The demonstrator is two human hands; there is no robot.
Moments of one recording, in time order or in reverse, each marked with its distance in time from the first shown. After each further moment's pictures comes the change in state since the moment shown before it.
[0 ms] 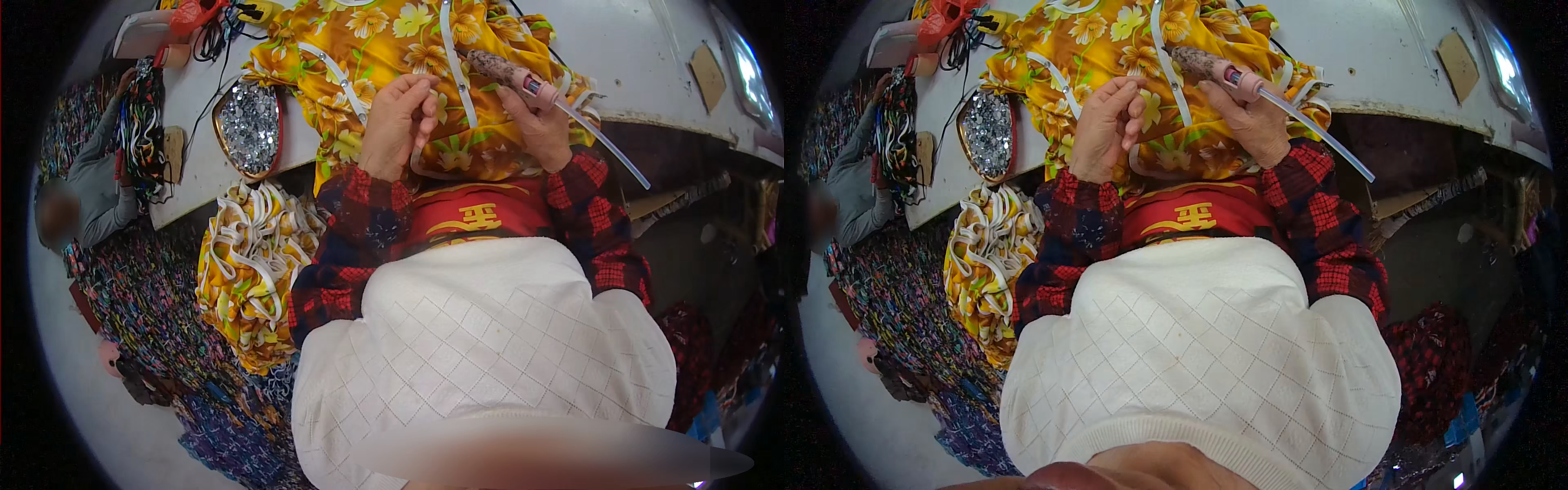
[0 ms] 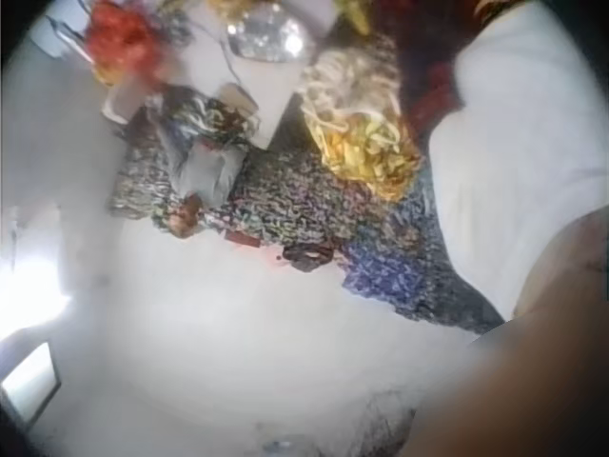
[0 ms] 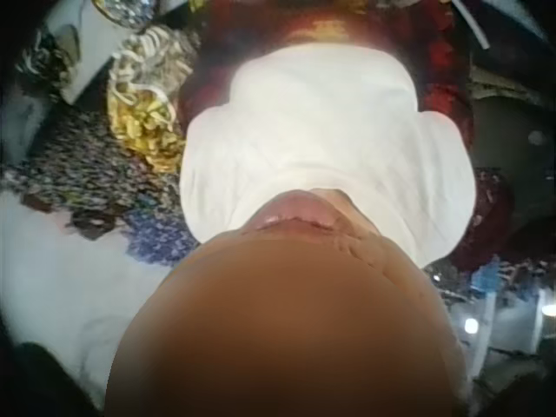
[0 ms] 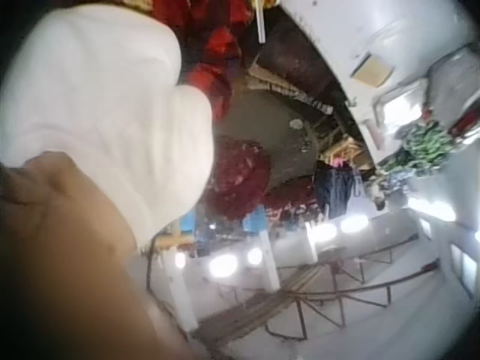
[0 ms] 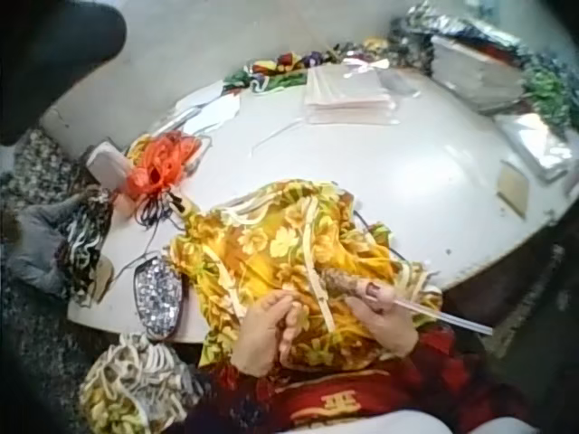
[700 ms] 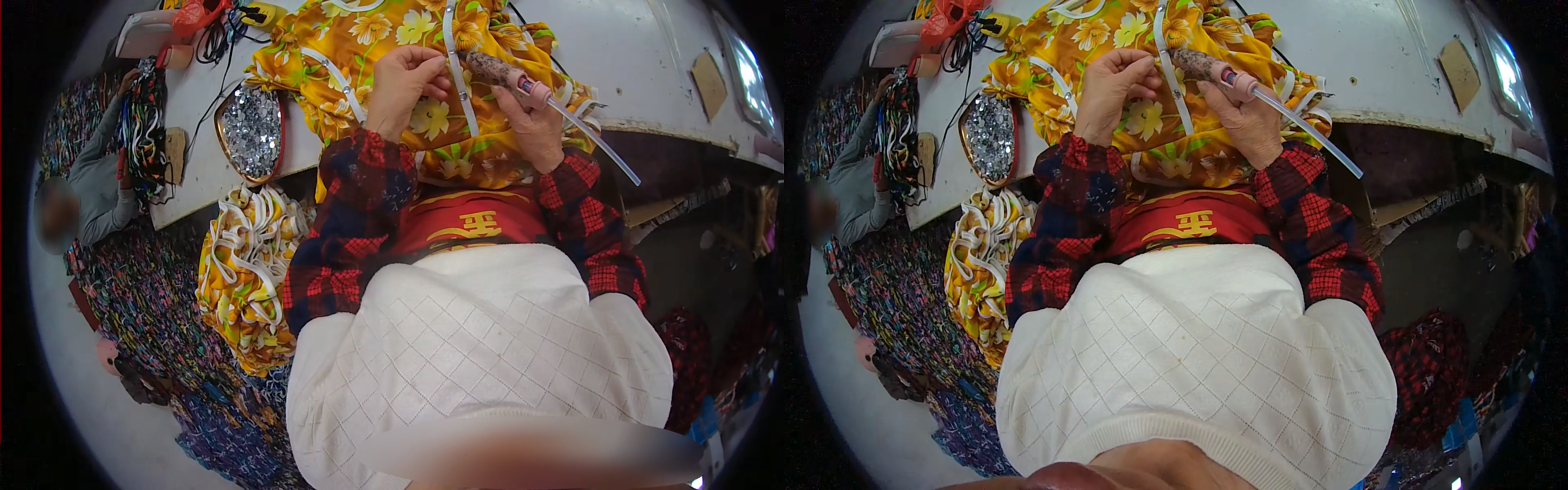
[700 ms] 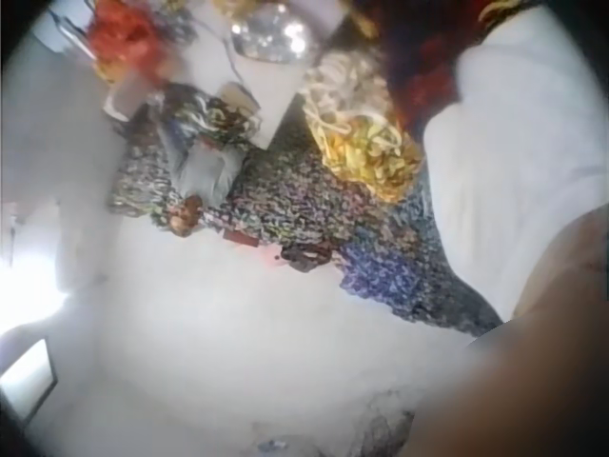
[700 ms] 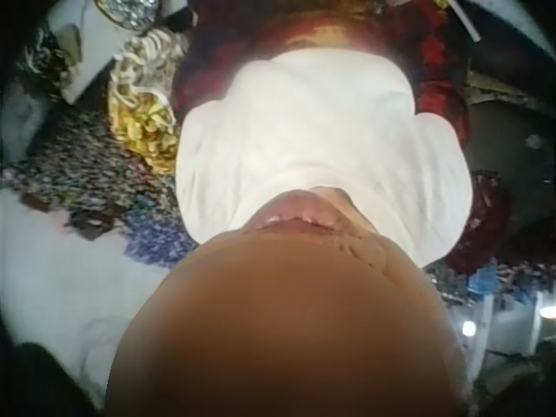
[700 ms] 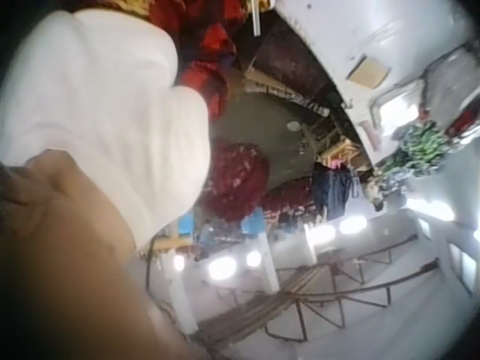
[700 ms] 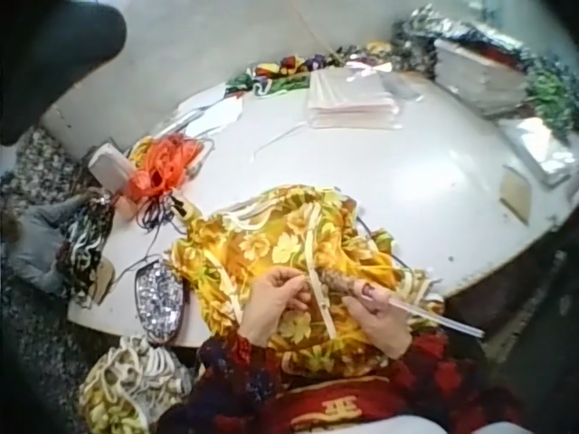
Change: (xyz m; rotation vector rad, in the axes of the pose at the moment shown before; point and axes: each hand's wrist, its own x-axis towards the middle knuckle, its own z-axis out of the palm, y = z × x) left_hand 0.050 0.016 0.006 0.312 0.039 0.203; right_hand 0.010 0.010 0.007 -0.144 0.061 0.017
